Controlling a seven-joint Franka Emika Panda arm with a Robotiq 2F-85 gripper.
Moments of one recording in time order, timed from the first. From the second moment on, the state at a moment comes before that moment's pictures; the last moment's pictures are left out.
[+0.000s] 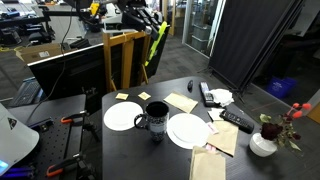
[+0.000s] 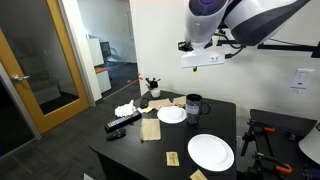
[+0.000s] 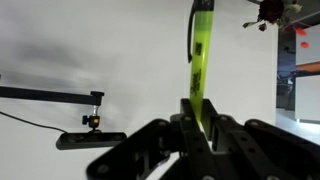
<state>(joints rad) 0.12 -0.15 0.20 -2.35 -1.17 1.82 2.04</state>
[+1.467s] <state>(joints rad) 0.17 -0.05 0.21 -2.40 -1.17 1.69 2.21</state>
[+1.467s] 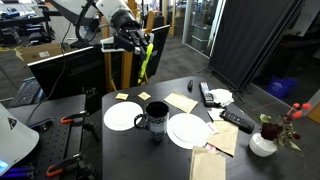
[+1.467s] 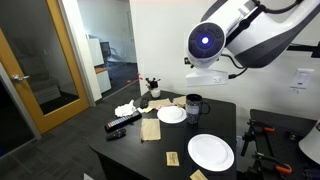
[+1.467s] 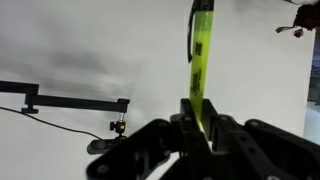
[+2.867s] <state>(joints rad) 0.22 0.03 0.22 -2.41 -1.27 1.55 2.47</state>
